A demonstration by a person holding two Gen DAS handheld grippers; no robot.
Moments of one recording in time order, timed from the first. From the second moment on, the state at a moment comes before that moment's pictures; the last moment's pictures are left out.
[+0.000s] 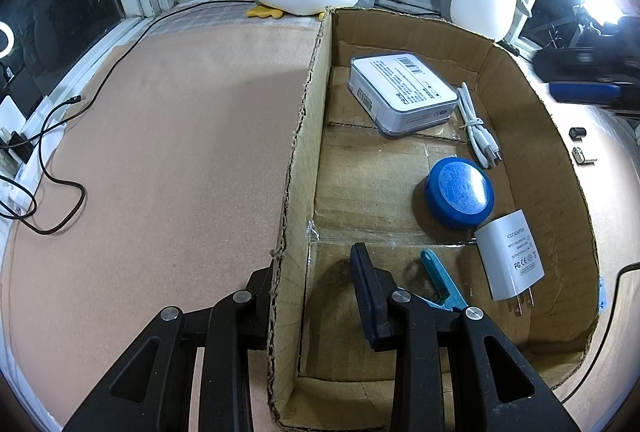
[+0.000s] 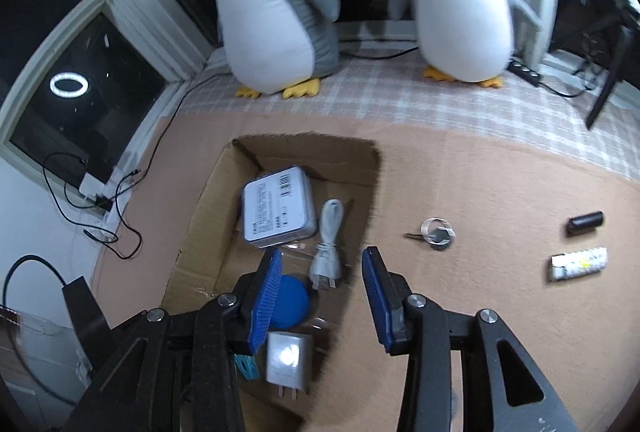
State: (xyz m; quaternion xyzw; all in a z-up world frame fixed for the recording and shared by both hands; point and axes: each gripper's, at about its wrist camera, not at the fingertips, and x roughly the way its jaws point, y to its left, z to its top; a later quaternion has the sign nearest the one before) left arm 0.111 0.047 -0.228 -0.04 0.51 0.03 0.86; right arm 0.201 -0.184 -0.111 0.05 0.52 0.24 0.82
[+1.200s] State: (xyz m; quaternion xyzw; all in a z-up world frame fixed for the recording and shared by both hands) left arm 0.109 0.043 -0.228 -0.03 0.51 0.03 0.86; right arm 0.271 -0.360 -0.197 0.21 0.58 -0.06 0.78
